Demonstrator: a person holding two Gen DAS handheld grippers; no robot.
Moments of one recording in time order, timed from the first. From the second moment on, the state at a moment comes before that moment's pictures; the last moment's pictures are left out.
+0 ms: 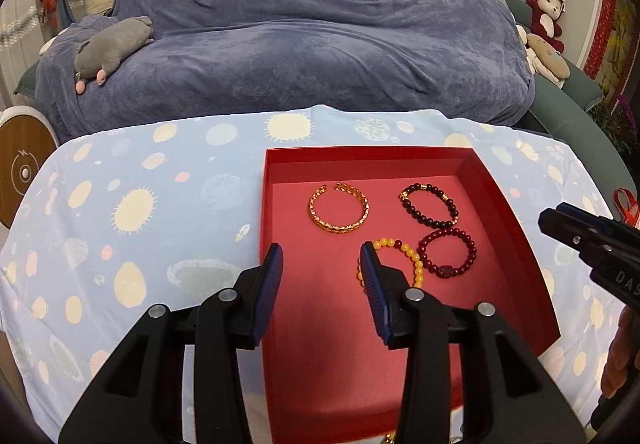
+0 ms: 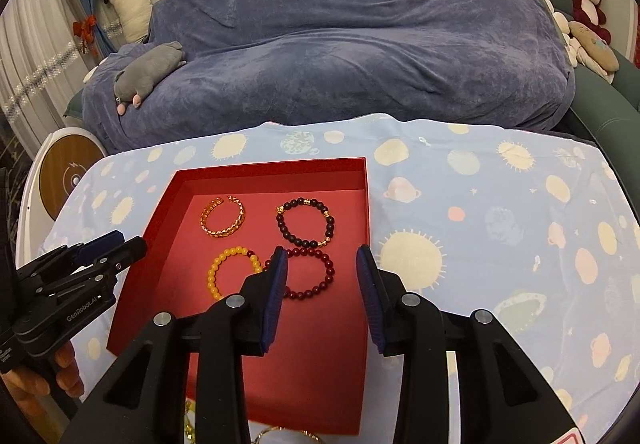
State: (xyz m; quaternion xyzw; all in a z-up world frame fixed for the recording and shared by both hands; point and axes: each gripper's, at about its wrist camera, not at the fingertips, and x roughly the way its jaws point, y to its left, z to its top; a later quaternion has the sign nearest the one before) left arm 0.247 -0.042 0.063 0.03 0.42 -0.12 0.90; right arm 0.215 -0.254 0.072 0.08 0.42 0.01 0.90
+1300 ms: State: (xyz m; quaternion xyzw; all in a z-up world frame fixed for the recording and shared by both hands) left arm 0.103 -0.052 -0.003 -0.09 0.52 -0.14 0.84; right arm 0.047 -0.225 0.008 0.13 0.49 -0.01 0.86
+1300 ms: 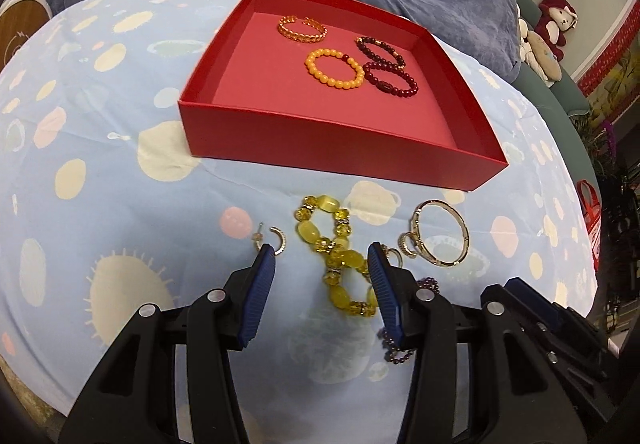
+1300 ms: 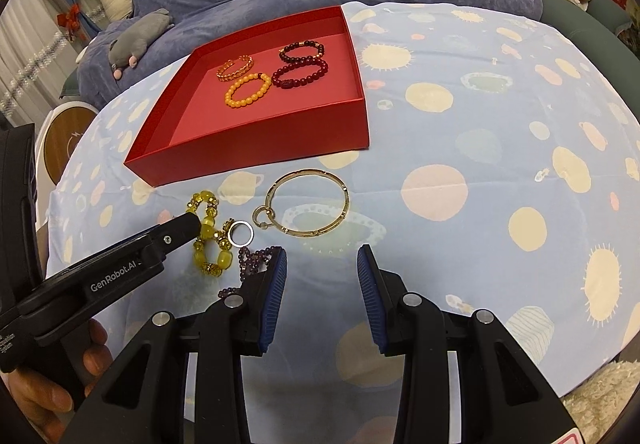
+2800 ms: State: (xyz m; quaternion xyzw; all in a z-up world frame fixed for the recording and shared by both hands) left arm 0.100 -0.044 -0.010 -0.07 0.52 -0.14 0.84; right arm 0.103 -0.229 -0.019 0.13 0.51 -0.02 0.85
